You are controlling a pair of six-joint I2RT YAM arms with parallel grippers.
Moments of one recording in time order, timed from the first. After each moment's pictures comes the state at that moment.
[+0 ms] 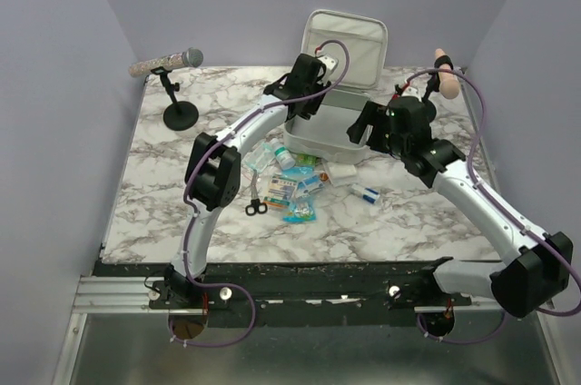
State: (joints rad) left arm -0.58 2.20 2.00 -0.42 -0.07 0.07; right arm 0.47 1.28 1.14 -0.40 0.17 0.59
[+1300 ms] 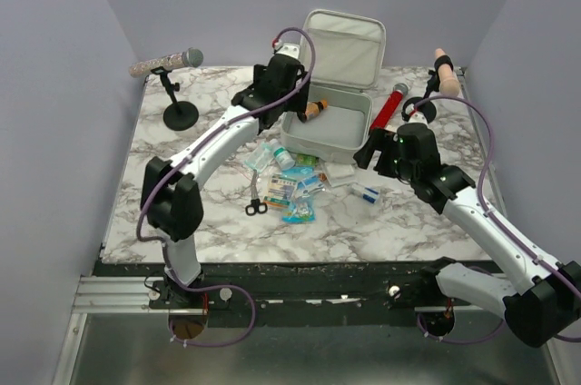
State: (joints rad) left arm -0.58 1.90 1.76 -0.46 -0.34 -0.17; right arm 0.47 1.05 0.87 -0.41 0.12 0.60
